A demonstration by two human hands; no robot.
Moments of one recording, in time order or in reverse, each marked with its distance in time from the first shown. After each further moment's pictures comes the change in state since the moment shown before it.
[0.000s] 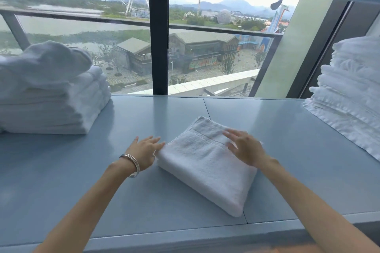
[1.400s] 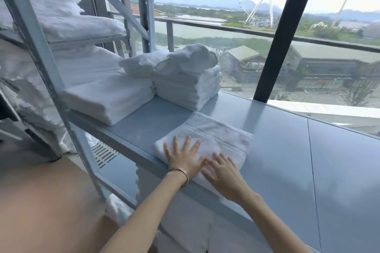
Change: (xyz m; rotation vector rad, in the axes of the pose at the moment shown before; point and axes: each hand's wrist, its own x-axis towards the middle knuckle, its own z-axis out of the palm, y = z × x) left_hand -0.154 -0.003 0.054 -0.214 0.168 -0.810; right_hand -0.068 -0.255 0.020 0.291 -0.180 -0.597
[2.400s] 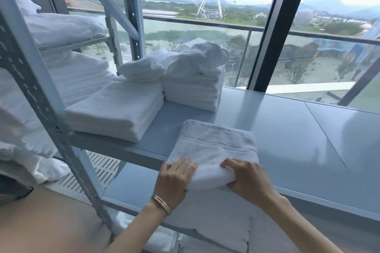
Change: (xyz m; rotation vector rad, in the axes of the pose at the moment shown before) left_hand -0.017 -0.214 -0.013 -0.044 0.343 0.754; right_hand 0.029 -0.153 0.022 -0.212 0.320 0.178
